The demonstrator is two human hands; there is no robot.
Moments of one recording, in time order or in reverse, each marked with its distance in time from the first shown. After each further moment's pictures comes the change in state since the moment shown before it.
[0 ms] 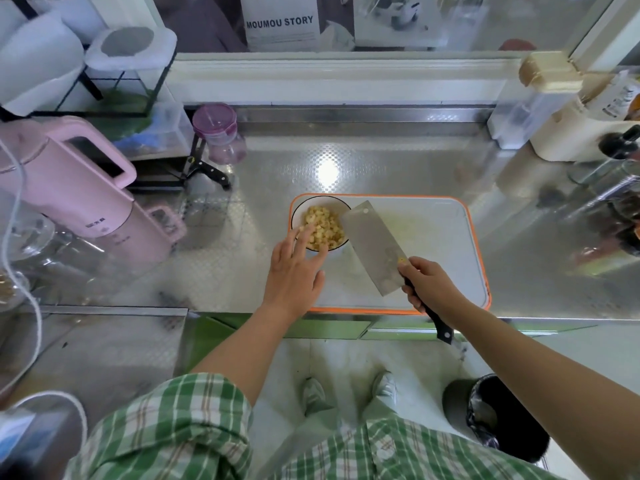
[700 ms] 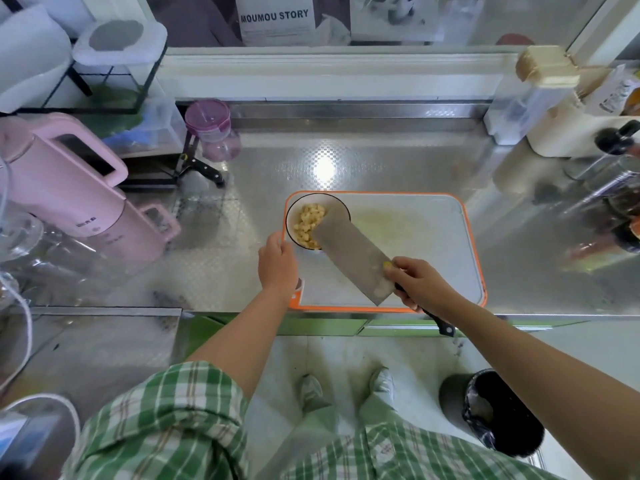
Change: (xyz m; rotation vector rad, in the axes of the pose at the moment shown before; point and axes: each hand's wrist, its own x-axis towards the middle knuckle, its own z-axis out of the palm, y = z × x) left_hand 0.027 0.006 -0.008 -0.910 0.032 -0.840; right_hand -0.001 -0.003 -0.002 -0.183 -0.138 -0.083
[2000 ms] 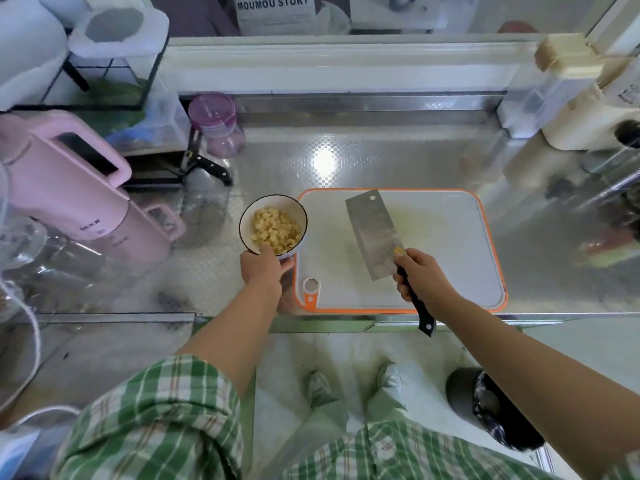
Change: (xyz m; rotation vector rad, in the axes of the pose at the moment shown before) left_hand 0.040 -0.018 -0.034 -0.644 0.149 -0.506; right_hand 0.029 -0.013 0.039 0.374 0.211 0.162
